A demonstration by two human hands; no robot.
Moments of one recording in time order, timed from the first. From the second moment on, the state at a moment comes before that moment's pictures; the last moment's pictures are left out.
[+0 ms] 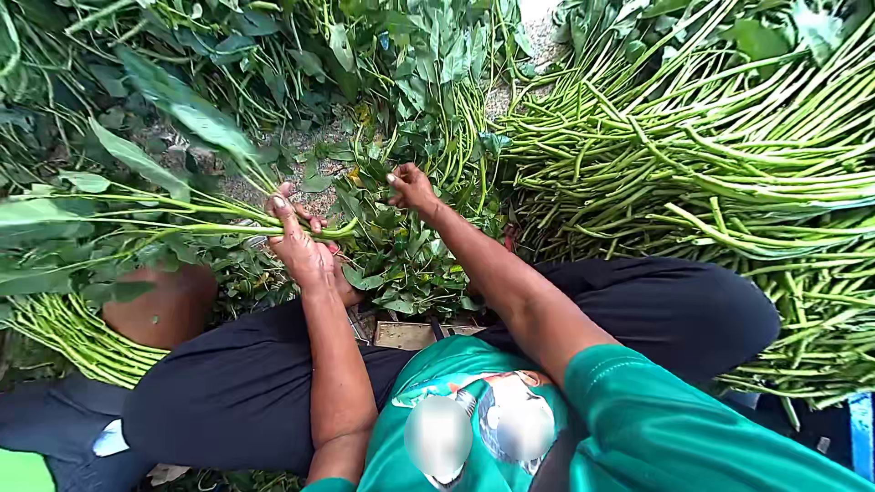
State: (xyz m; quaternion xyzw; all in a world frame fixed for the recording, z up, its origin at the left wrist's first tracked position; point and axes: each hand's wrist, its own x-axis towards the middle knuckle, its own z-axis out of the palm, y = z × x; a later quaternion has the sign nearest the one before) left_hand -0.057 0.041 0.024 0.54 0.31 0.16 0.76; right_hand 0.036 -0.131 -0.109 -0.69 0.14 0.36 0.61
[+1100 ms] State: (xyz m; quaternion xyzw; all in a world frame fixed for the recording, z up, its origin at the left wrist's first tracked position) left_hand -0.053 0.027 -0.015 0.56 0.36 -0.13 0.73; right_hand -0.073 -0.148 -0.037 -0.79 -0.15 0.27 0.53
